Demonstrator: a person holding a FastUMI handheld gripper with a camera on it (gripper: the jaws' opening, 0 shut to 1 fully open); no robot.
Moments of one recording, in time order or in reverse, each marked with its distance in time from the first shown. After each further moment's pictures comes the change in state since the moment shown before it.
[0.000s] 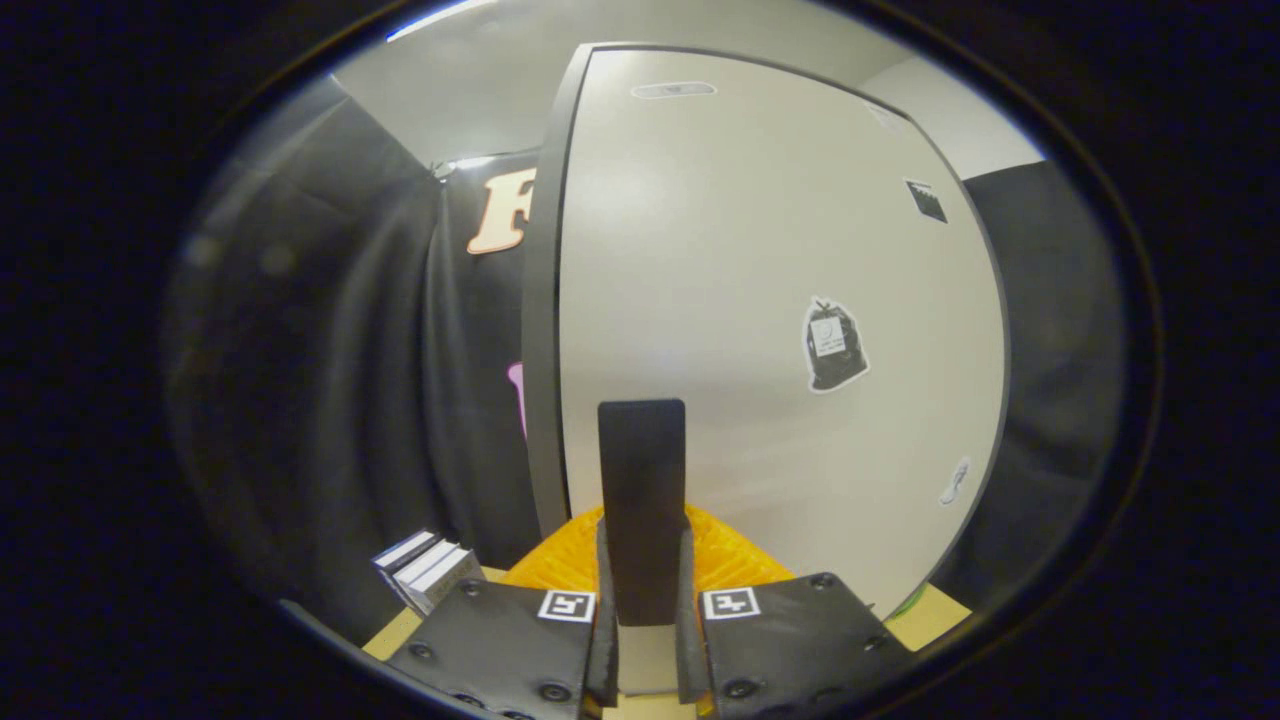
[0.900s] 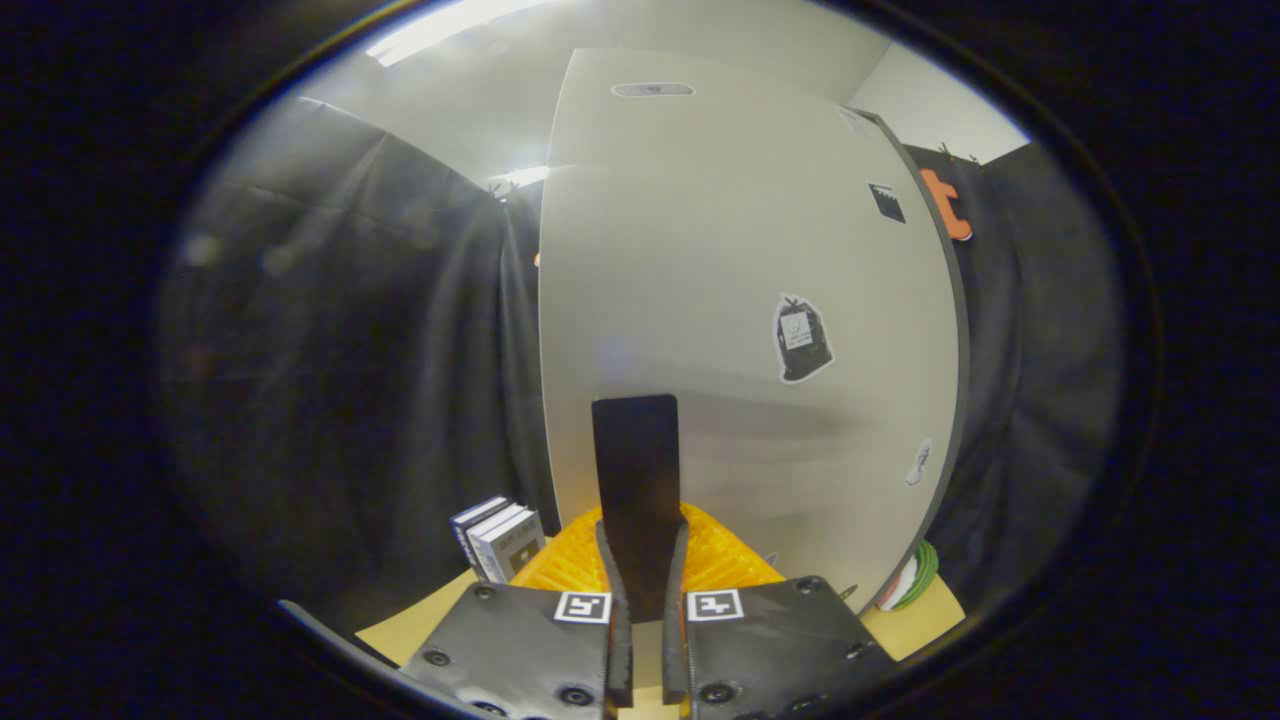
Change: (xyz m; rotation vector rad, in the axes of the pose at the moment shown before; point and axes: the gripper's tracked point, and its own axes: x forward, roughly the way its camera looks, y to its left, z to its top) arm -0.106 -0.042 0.000 0.015 0.038 0.264
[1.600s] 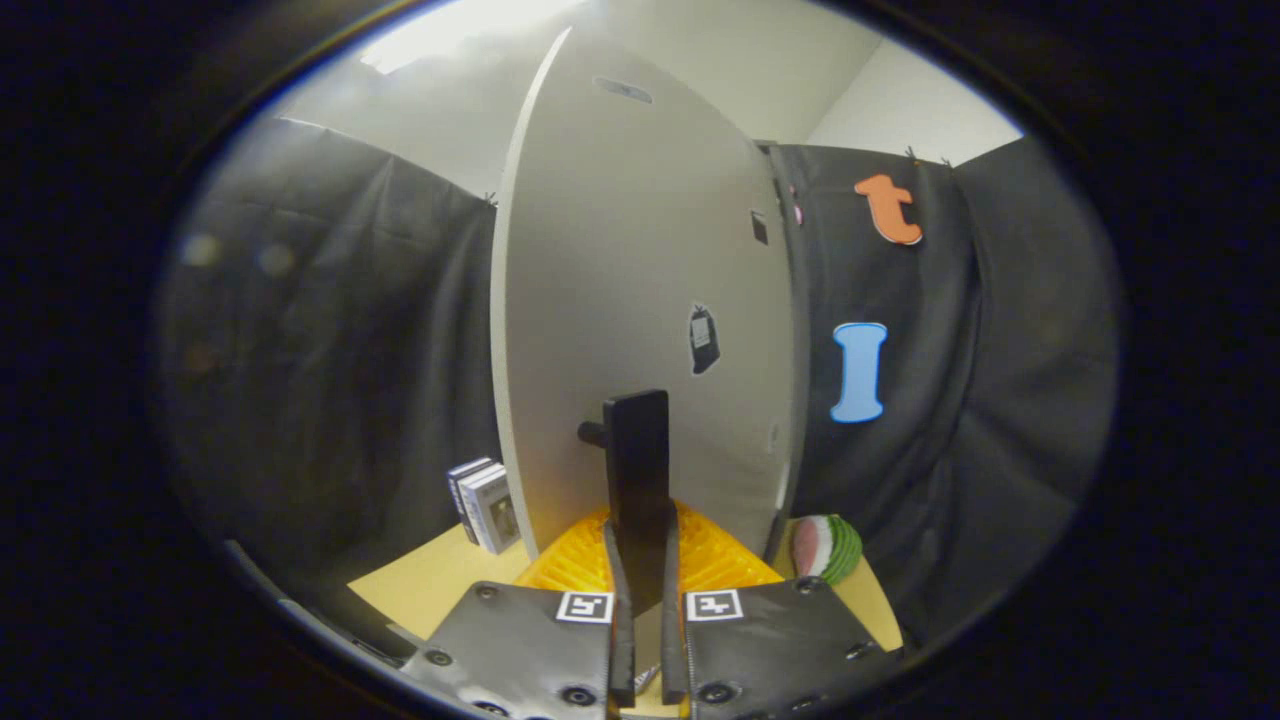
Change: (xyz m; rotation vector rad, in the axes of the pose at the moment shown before) arm -0.125 -0.106 0.005 -0.031 0.031 -0.053
